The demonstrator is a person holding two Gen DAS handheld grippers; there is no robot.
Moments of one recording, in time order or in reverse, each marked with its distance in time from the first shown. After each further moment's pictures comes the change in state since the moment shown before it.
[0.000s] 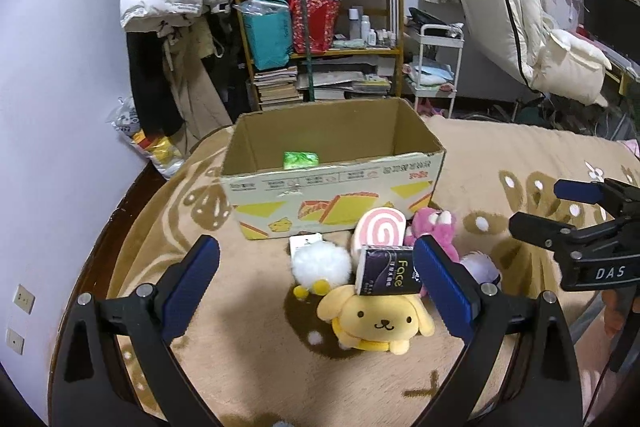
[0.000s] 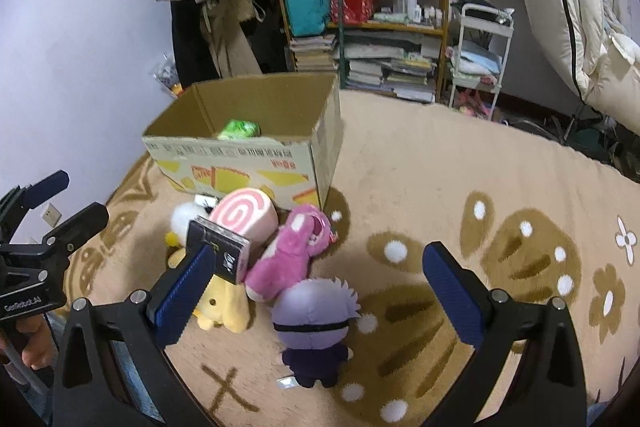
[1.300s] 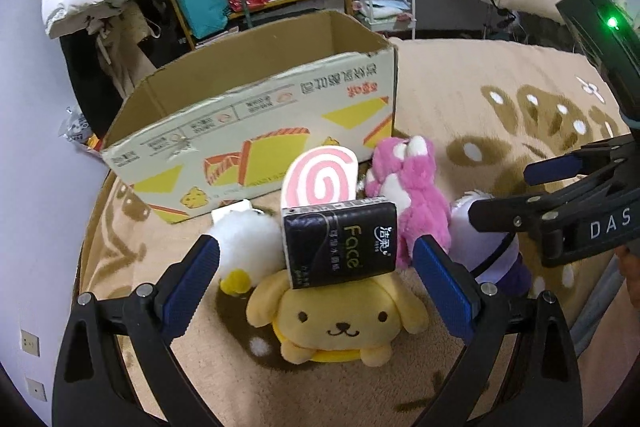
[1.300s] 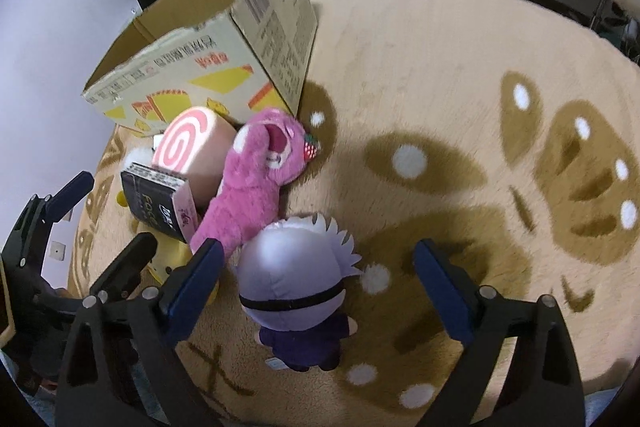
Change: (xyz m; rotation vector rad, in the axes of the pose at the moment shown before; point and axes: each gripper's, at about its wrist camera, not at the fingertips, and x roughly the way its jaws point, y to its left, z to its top) left arm 0.087 -0.060 -0.029 0.192 0.158 -0.076; right arm 0.087 -0.036 -0.028 0.168 0.343 0.104
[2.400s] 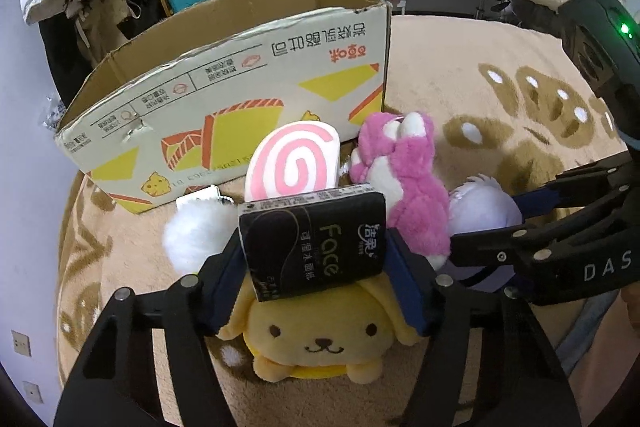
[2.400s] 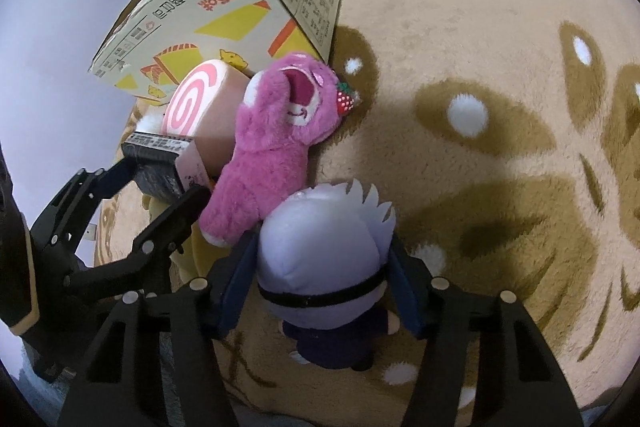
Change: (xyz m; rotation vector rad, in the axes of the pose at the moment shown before) left arm 0.031 -0.005 -0.001 -0.007 0.070 -0.056; right arm 0.035 0.003 -0.008 0.007 0.114 0.141
